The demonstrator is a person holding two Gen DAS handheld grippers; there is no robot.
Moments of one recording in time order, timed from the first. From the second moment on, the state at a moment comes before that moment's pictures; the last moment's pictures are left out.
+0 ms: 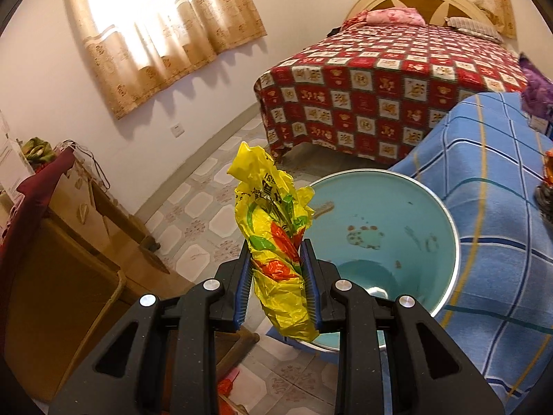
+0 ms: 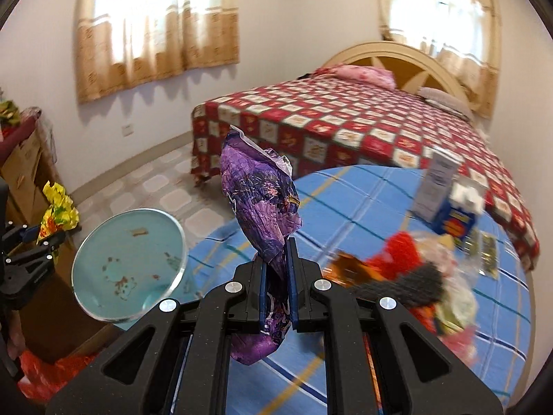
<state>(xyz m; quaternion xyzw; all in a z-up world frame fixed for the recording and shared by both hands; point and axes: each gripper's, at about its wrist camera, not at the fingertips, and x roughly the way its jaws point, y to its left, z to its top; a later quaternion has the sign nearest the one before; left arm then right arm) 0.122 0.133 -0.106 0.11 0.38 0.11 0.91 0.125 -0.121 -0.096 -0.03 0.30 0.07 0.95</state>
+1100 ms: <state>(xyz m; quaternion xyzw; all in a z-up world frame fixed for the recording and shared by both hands) 0.138 0.162 -0.114 0.10 0.39 0.14 0.91 0.180 -0.004 -0.132 -0.09 0.33 0.17 0.92</state>
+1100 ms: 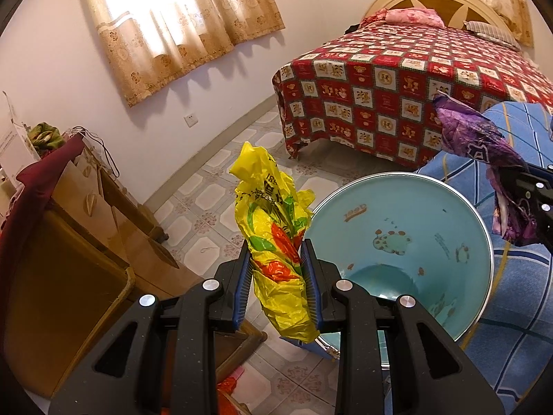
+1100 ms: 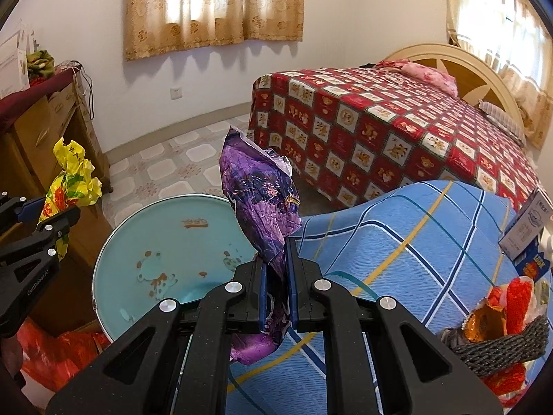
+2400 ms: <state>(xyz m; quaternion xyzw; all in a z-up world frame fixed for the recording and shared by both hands) 0.132 0.137 -0.110 0.08 0.37 0.09 0.92 0.182 0.000 -0.139 -0.08 0.34 0.19 0.92</state>
